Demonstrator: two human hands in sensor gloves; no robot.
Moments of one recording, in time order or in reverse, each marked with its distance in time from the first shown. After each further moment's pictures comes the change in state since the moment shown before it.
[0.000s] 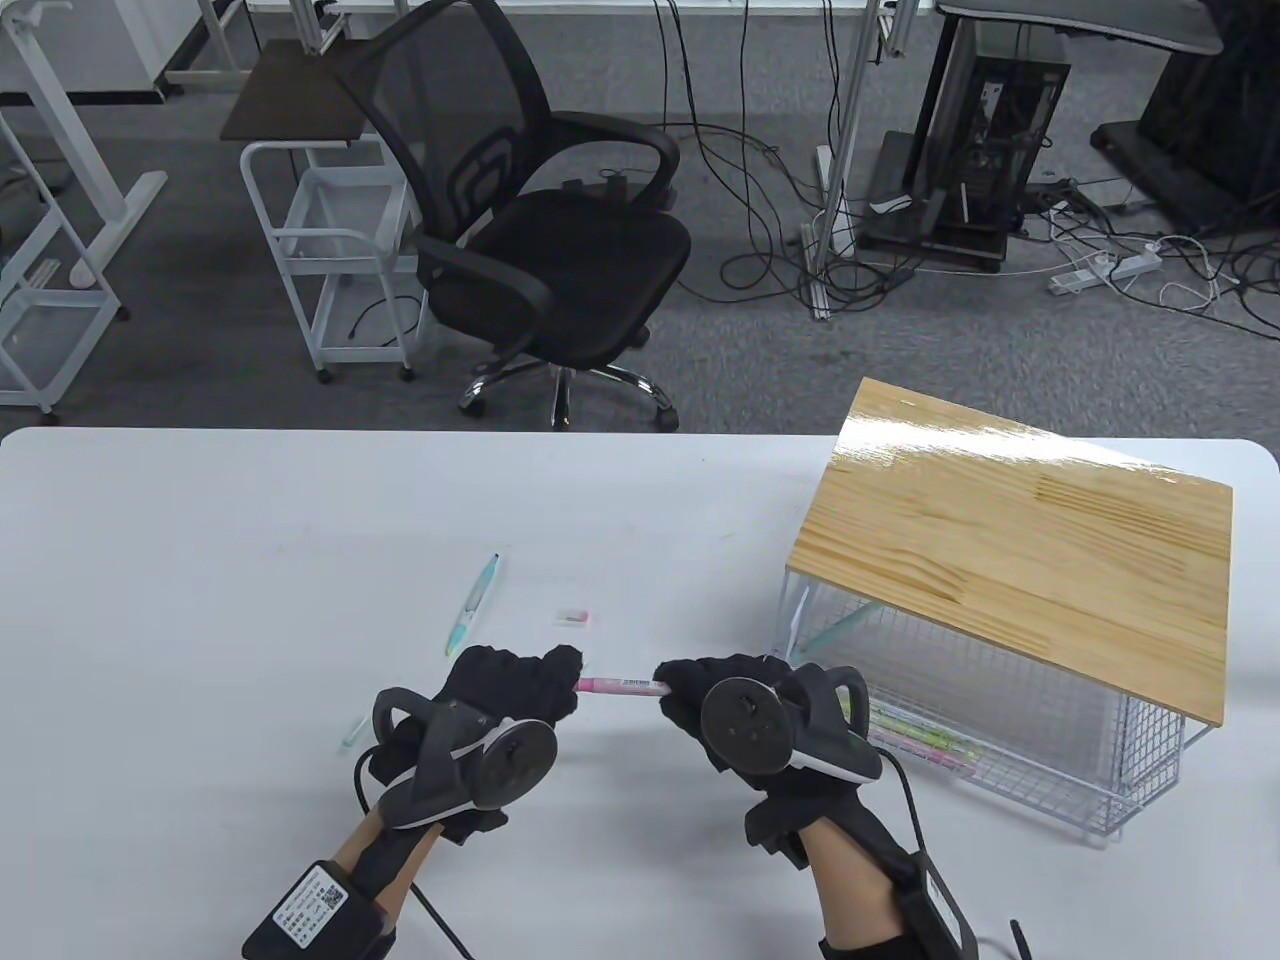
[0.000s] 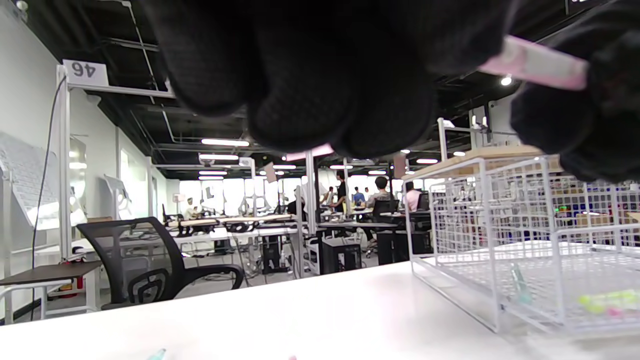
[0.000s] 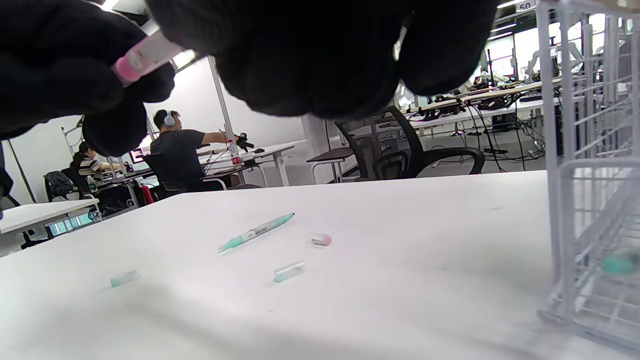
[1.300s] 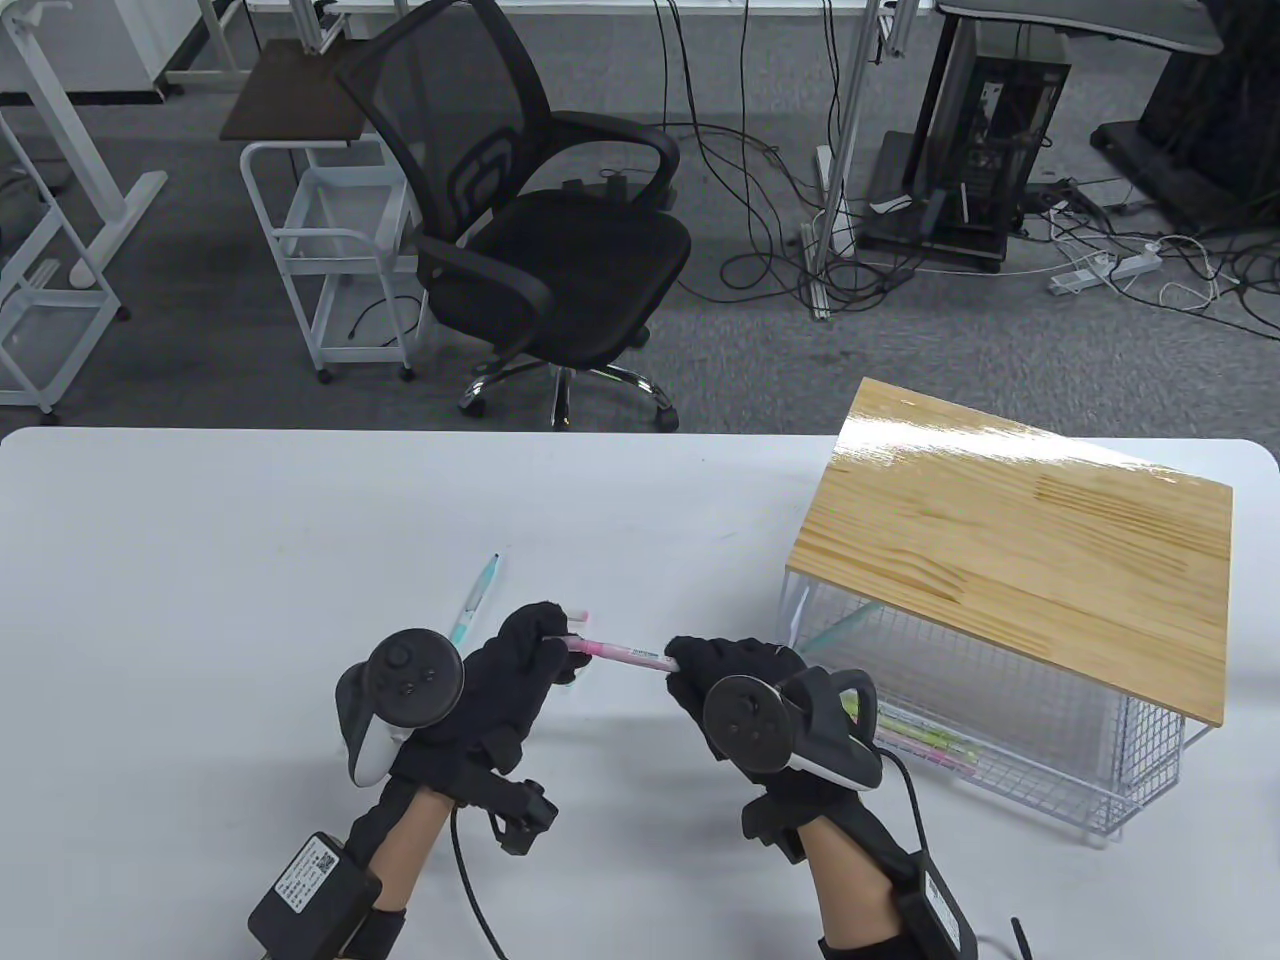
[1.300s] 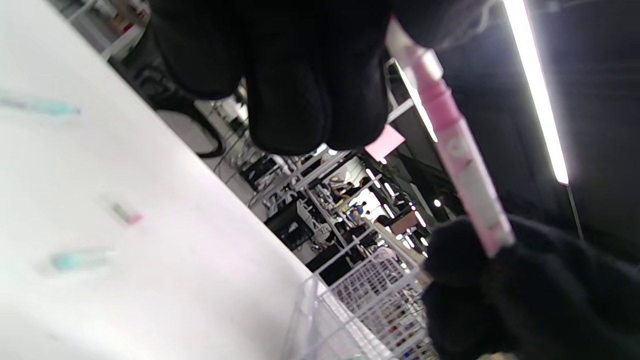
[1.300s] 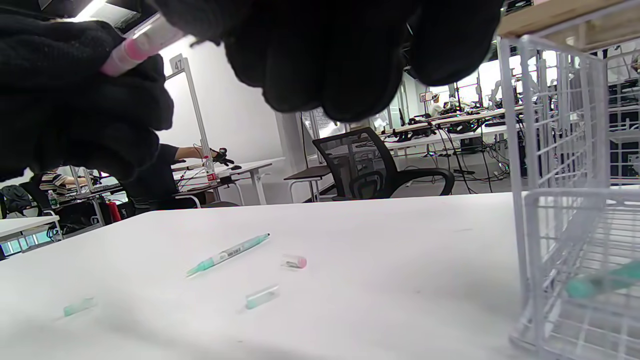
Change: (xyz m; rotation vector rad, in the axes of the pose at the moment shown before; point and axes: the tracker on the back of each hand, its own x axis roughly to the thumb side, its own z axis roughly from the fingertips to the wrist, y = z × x) left_hand -0.038 -0.026 -0.010 -0.068 0.247 0.844; right_hand -0.002 -0.004 0.001 -0.063 0.077 0.045
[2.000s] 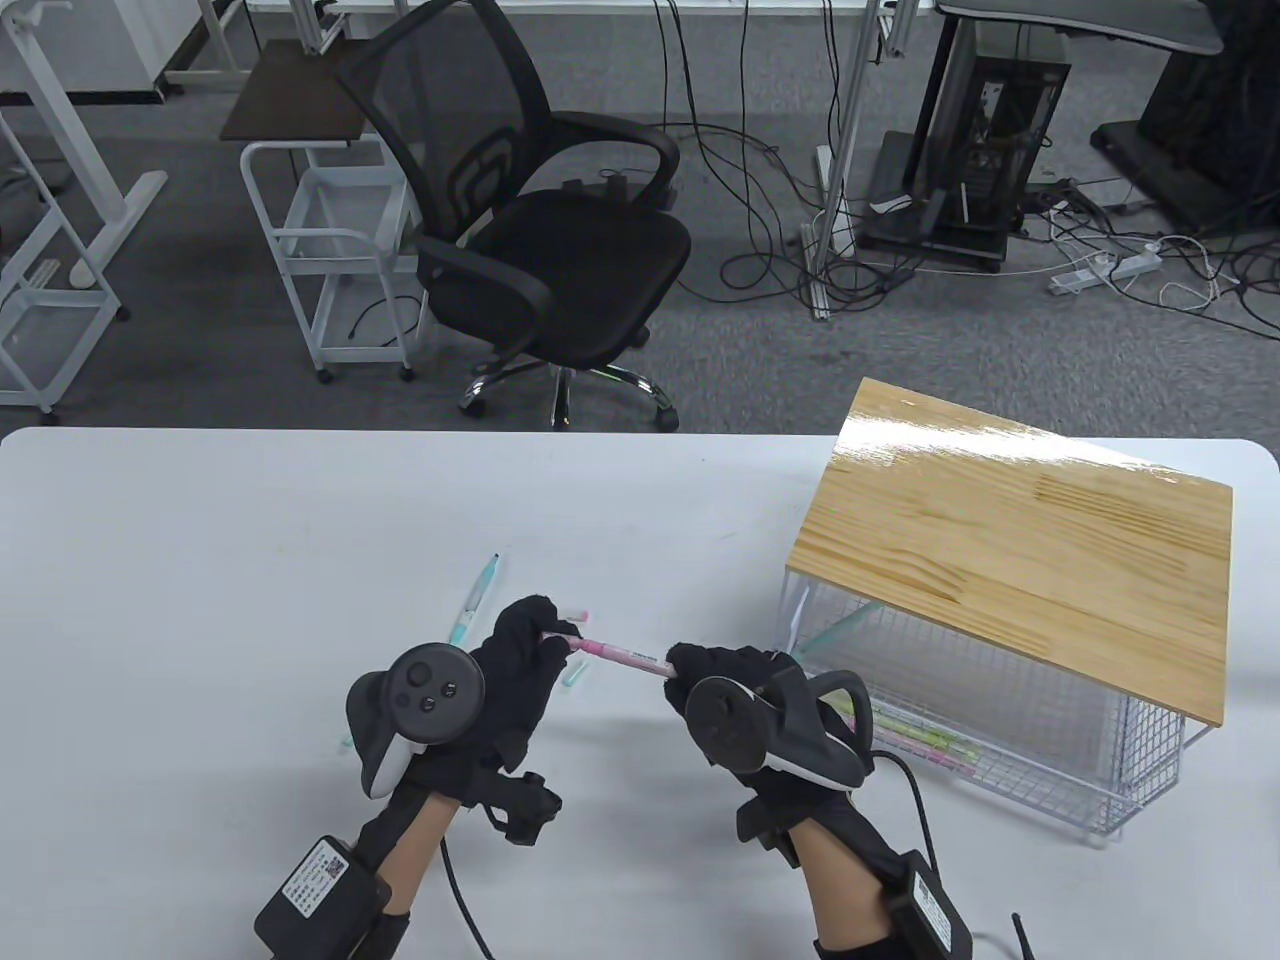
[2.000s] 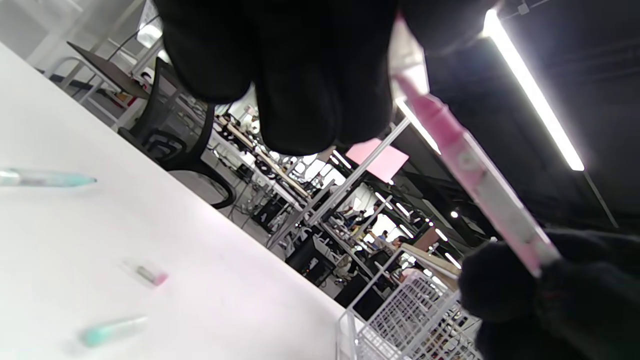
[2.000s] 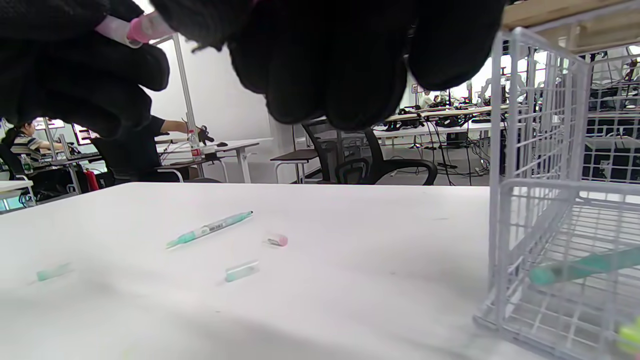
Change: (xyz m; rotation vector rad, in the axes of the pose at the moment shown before) left_hand 0.004 -0.002 0.003 0.101 0.038 -0.075; right_hand 0.007 0.003 -0.002 0.053 0.023 0.075
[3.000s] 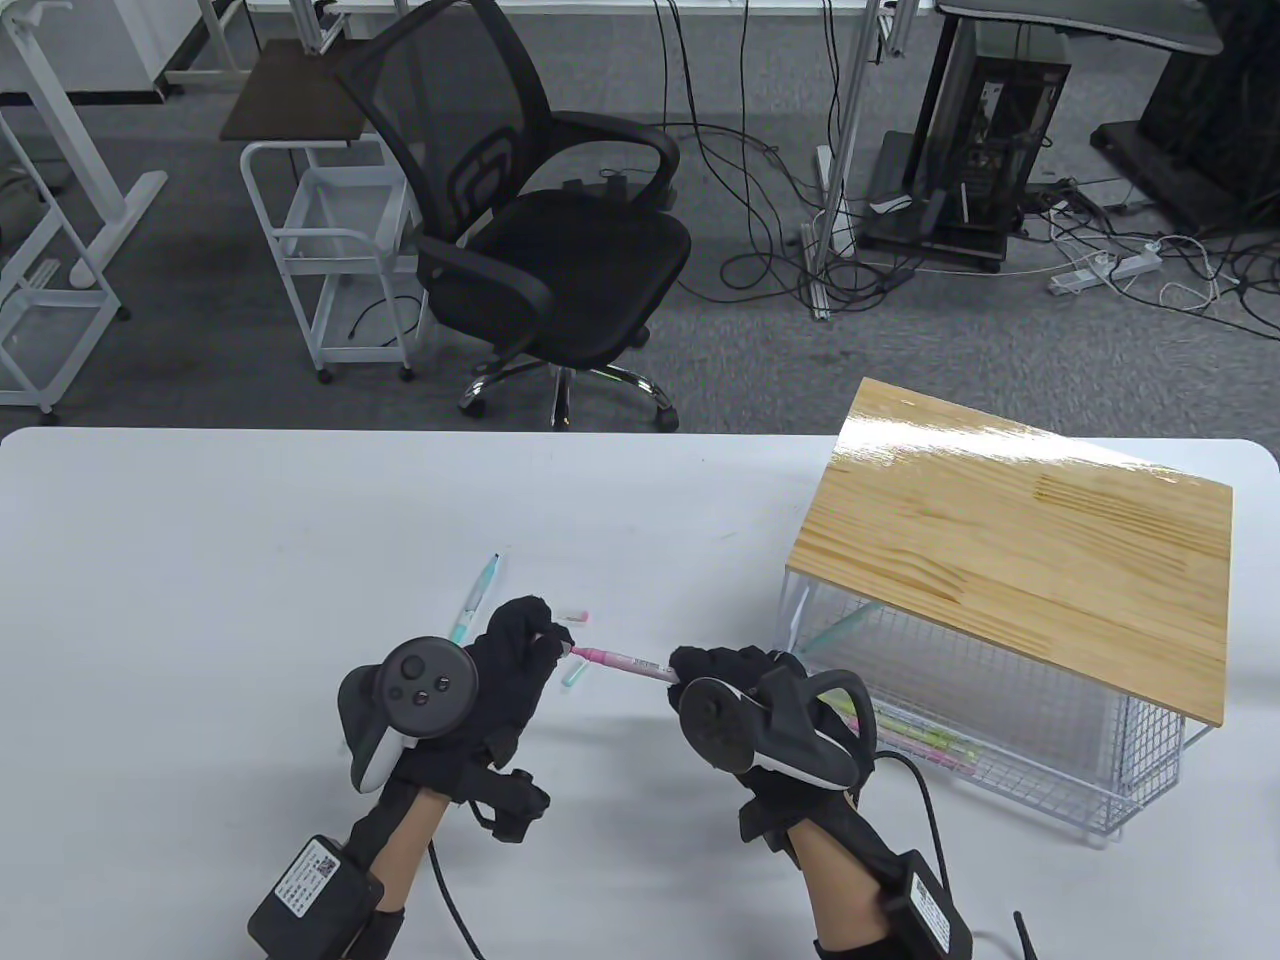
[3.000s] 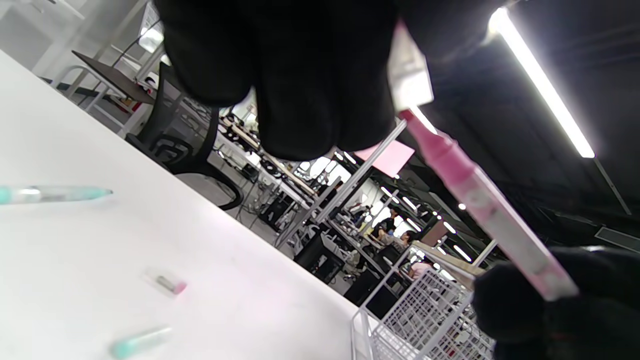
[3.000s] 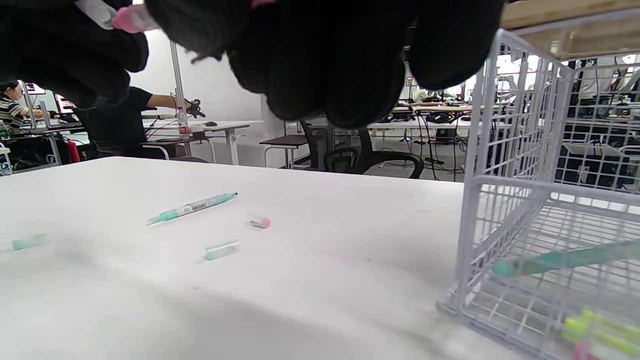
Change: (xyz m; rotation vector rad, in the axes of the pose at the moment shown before) left_hand -0.003 0.007 -0.002 -0.004 0.006 -0.058; right_hand 0.004 -0.002 -0.001 0.053 0.018 0.082
